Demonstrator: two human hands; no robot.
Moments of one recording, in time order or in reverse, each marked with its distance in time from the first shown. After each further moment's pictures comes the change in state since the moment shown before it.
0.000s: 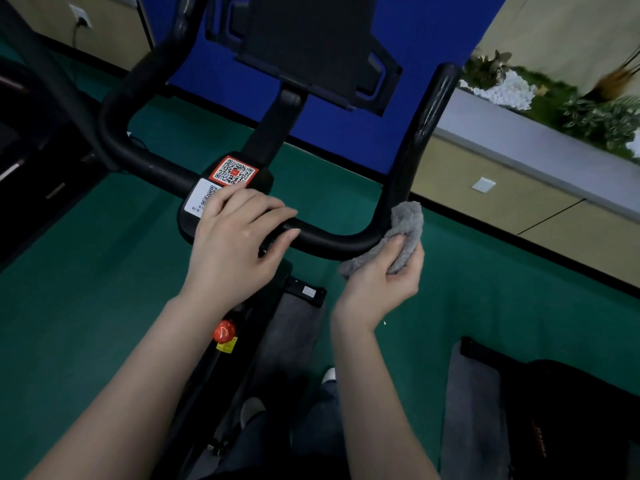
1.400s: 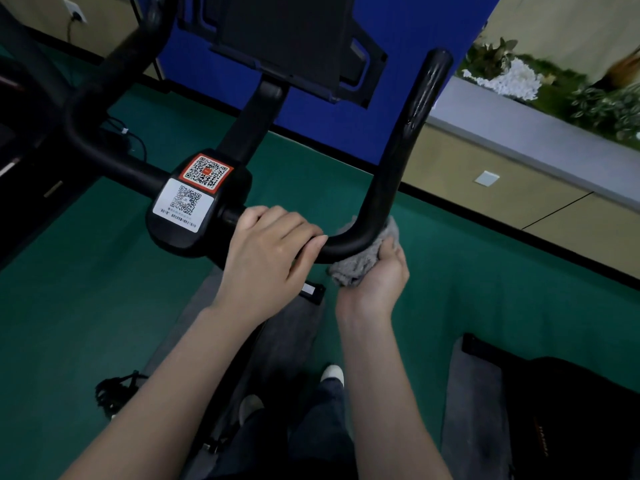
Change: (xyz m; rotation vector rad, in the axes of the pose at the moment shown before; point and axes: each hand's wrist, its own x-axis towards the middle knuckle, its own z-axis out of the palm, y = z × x) left_hand 0.010 0.048 0.028 -0.038 -0.089 -0.006; right_hand 0.035 0.002 -0.003 0.489 -0.168 0.694
